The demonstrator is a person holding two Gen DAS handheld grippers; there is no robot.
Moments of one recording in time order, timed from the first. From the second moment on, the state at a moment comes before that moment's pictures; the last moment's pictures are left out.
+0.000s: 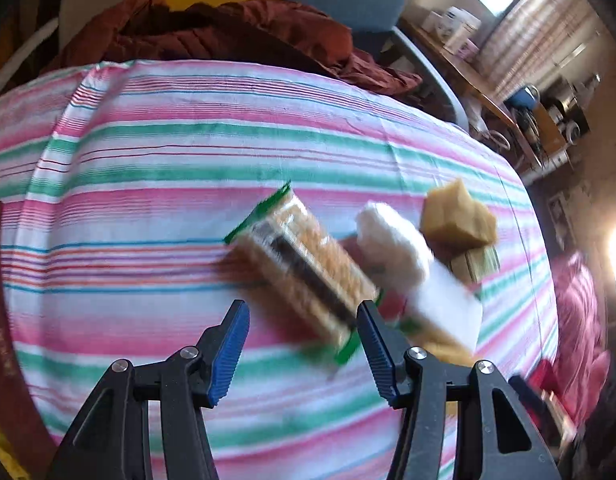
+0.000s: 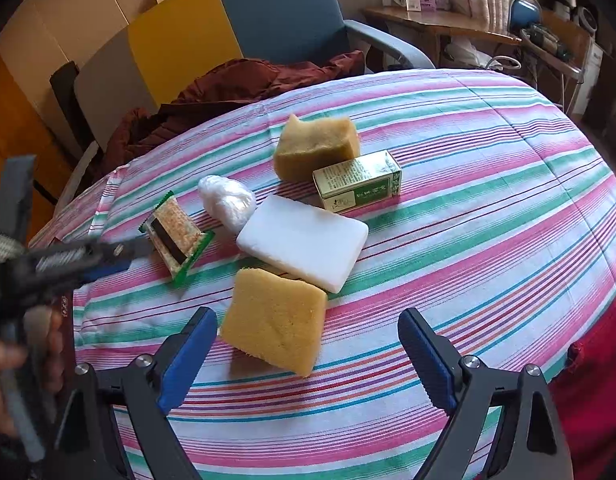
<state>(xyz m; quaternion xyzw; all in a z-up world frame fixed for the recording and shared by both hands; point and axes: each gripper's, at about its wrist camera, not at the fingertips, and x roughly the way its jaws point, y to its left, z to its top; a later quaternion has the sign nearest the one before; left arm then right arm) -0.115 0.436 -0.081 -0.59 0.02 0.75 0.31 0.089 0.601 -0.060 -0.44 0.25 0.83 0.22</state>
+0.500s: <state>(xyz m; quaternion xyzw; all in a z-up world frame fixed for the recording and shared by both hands) -0.137 0.475 -0.102 -0.58 0.04 0.76 0.29 0.088 0.603 -0.071 -0.44 0.26 0.83 0.20</state>
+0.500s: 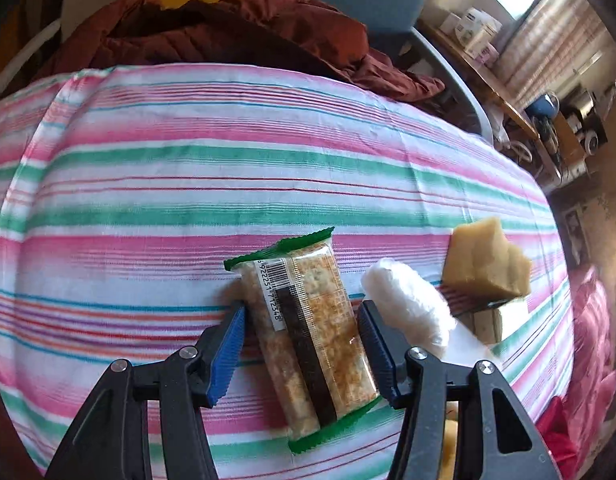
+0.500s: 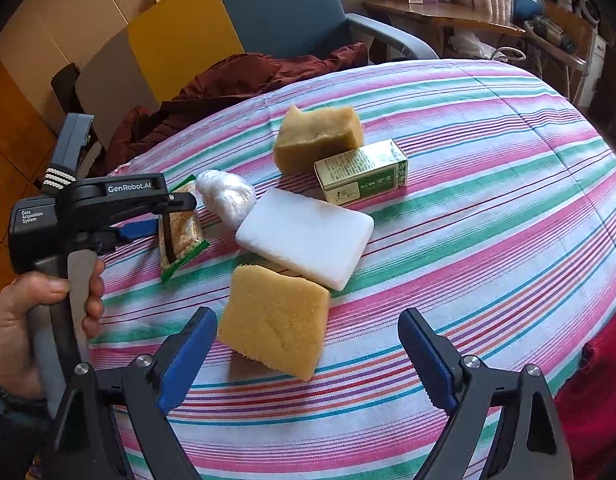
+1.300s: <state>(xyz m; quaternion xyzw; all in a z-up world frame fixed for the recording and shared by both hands) -0.070 0.415 -0.100 -0.49 0.14 0.79 0.35 0.064 0.589 -0.100 -0.45 0.24 0.84 0.17</state>
